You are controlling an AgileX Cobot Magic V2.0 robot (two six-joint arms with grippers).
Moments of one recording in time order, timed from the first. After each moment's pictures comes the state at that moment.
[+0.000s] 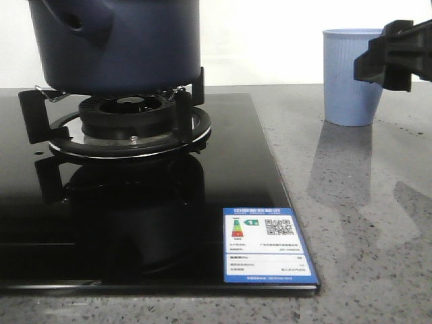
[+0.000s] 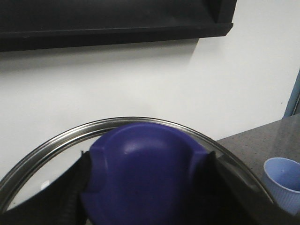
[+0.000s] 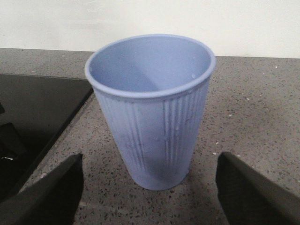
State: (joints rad) left arm -0.29 1.13 -1.18 -0.82 0.31 0.79; right arm 0.26 1.28 -0.46 0.20 -0.52 -0.10
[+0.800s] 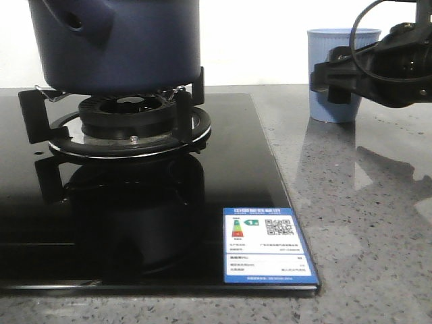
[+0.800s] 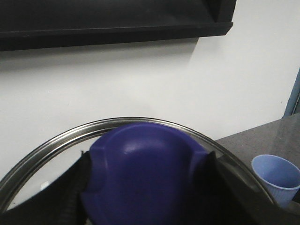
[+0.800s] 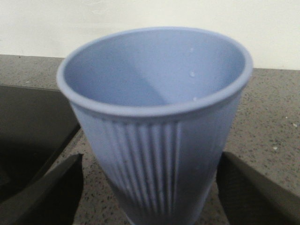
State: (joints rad) left arm -0.29 1.13 -1.18 -0.82 0.31 0.79; right arm 0.27 1.59 -0.61 0.10 -0.71 -0.04
